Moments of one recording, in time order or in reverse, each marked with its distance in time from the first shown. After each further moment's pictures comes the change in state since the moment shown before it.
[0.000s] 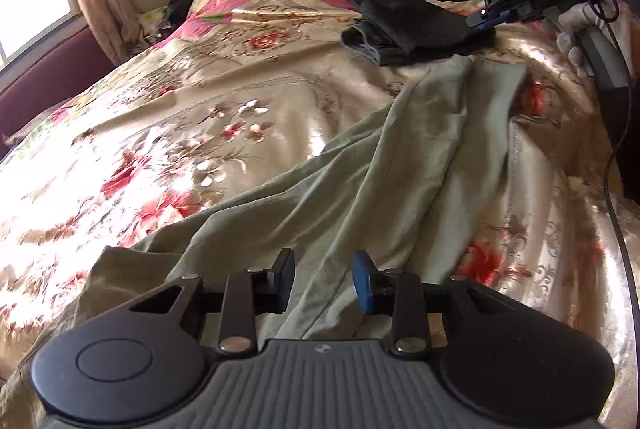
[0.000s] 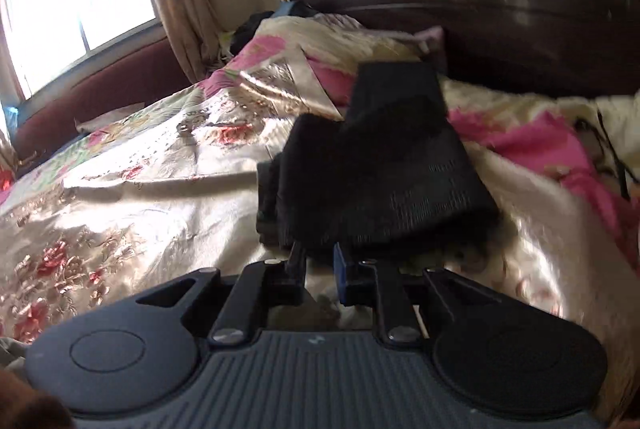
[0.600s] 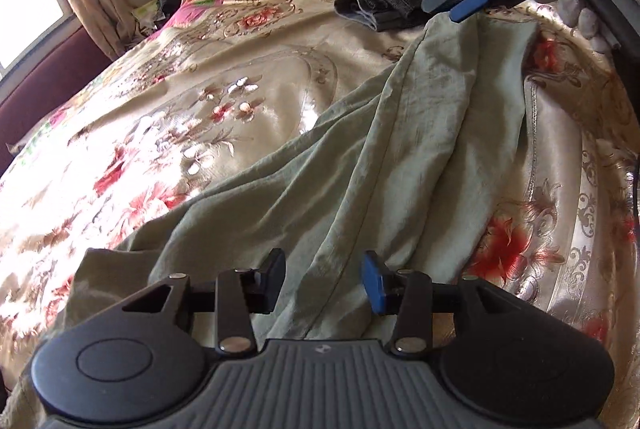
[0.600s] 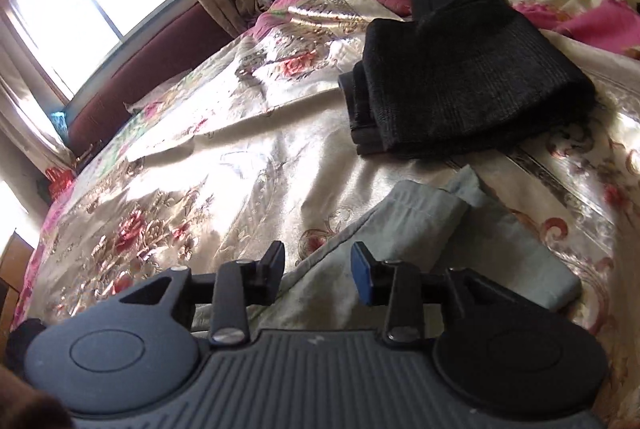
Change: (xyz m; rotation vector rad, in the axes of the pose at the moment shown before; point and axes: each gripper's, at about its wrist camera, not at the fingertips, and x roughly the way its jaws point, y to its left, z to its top) left arm 0.039 -0.013 -0.002 0.031 0.082 0.041; right arm 0.031 0.072 -0.016 -0.006 0.206 0.123
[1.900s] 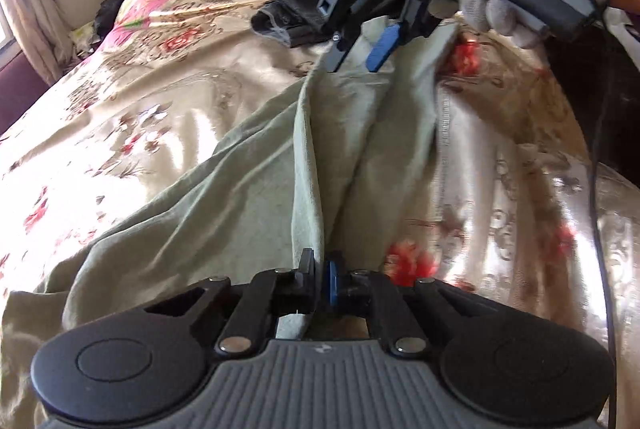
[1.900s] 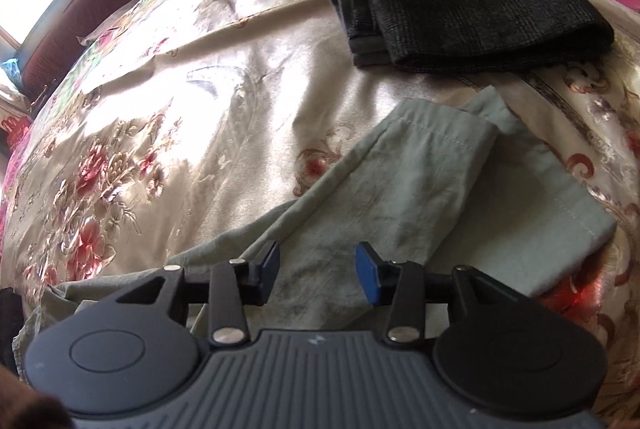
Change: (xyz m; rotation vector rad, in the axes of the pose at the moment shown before) left arm 0.003 -0.042 0.006 0.107 -0.064 -0.194; right arm 0.017 0.007 -0.011 0.061 0.240 -0.125
